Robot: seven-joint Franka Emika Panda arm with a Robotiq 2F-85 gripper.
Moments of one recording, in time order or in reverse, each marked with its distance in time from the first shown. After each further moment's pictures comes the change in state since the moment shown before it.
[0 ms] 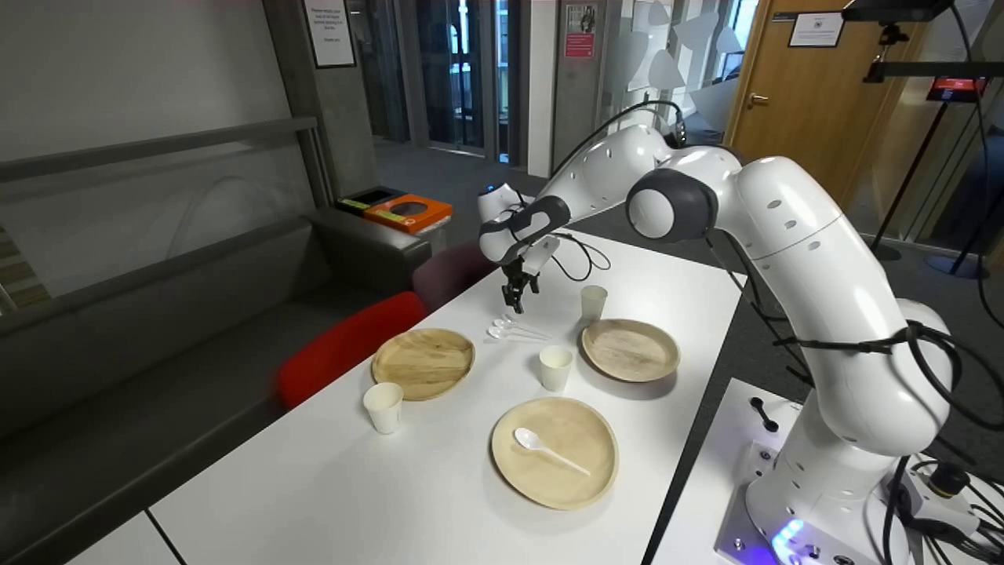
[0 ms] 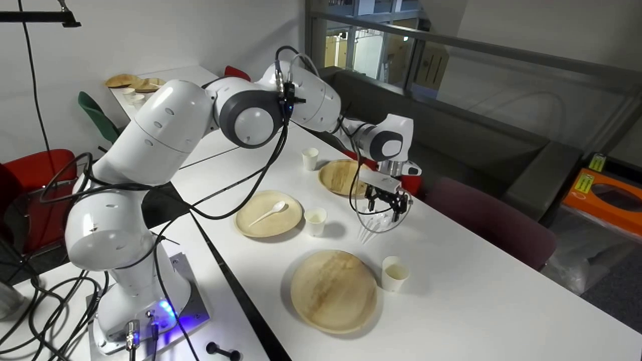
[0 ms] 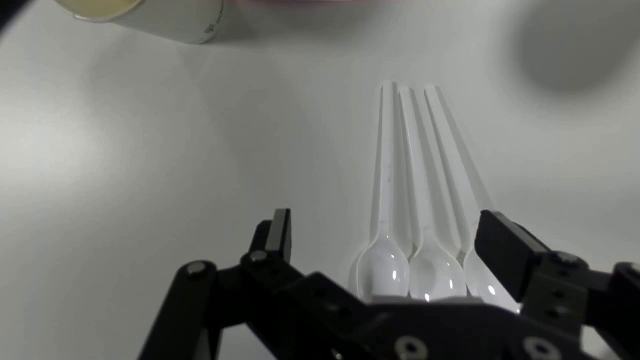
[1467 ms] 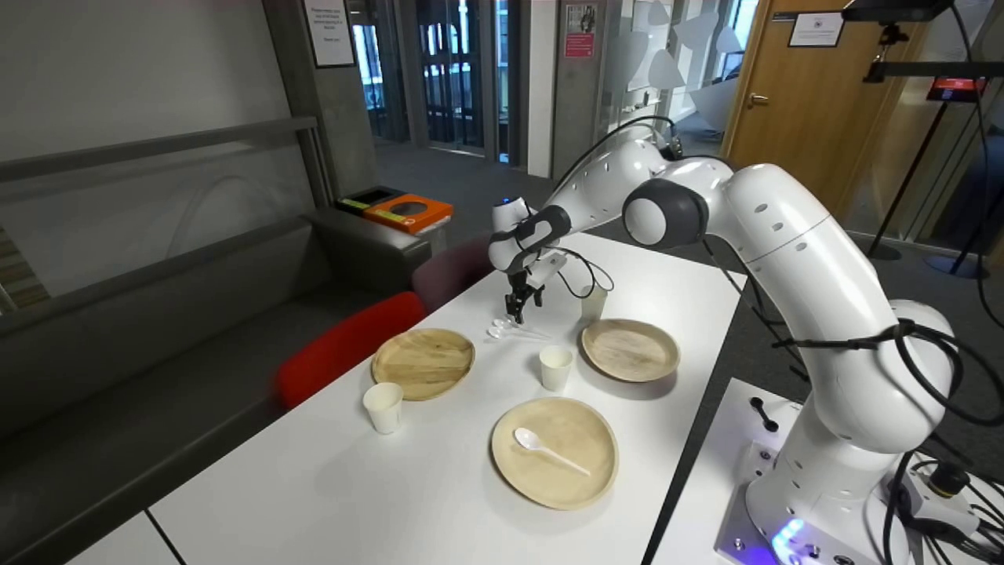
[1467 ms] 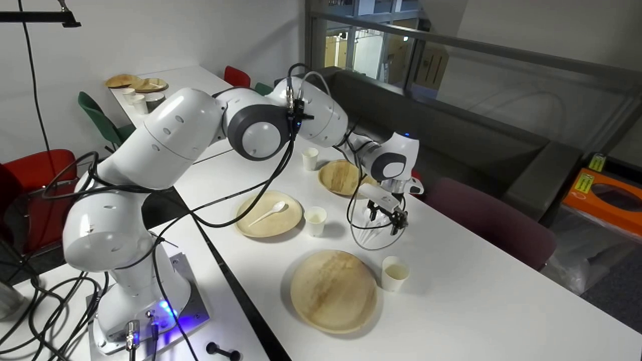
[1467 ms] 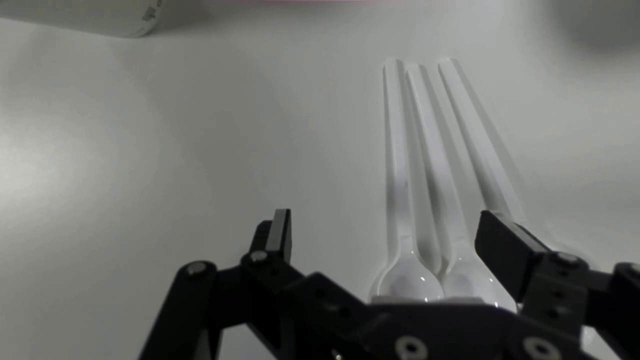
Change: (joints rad) arm -0.053 0.070 0.011 0.000 0.099 0.102 0.018
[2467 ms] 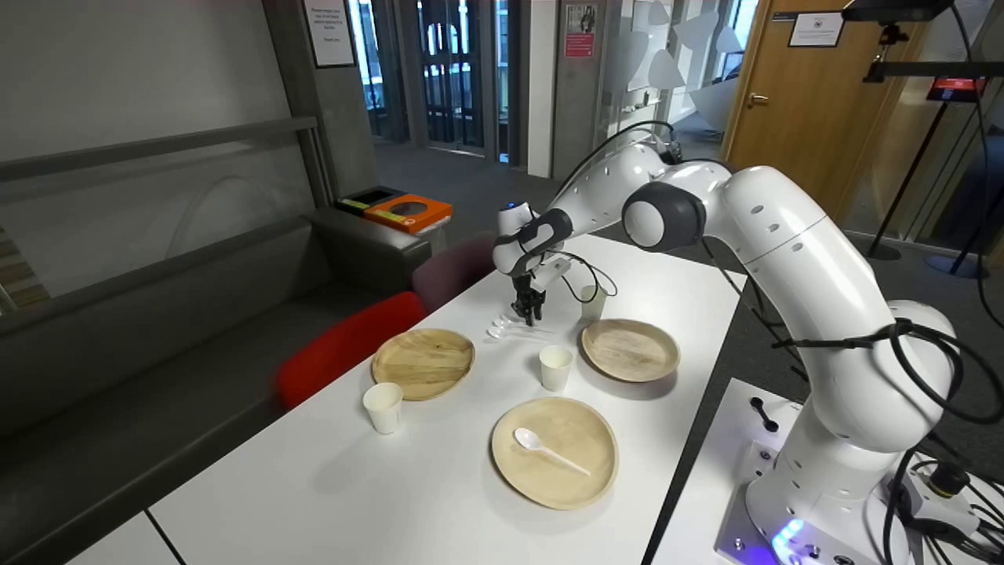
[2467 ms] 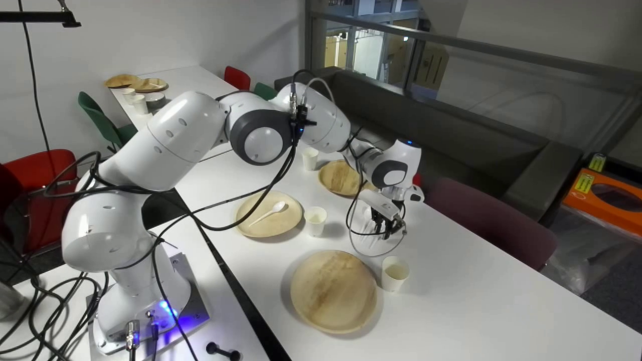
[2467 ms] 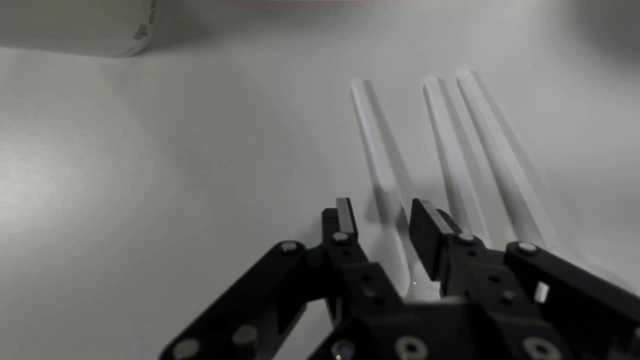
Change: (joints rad) arm -0.022 0.022 0.002 0.000 0.018 0.006 0.000
